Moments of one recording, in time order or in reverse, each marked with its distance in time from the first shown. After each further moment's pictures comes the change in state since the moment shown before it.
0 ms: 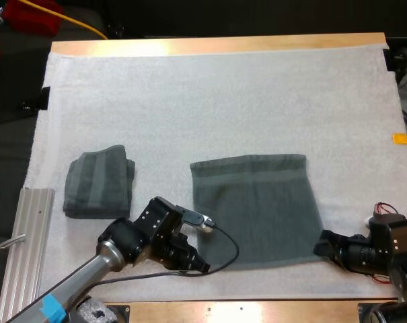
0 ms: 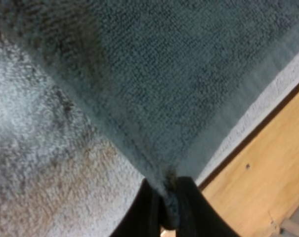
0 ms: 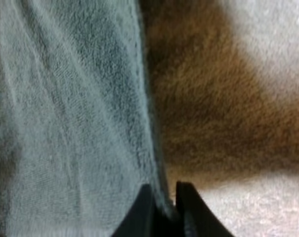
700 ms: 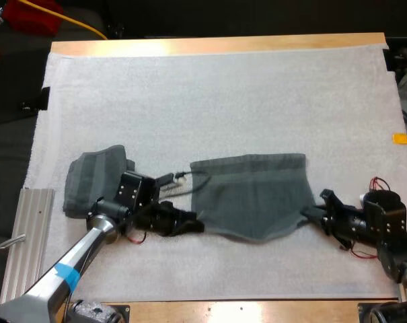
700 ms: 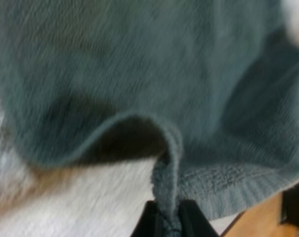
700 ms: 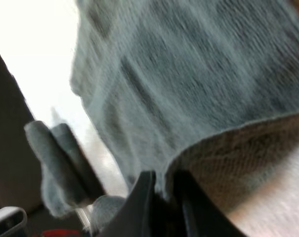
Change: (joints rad) left arm 0.324 0.198 -0.005 -0.299 0.314 -0.160; right arm 0.000 0.267 0.000 -0.589 -0.058 0.440
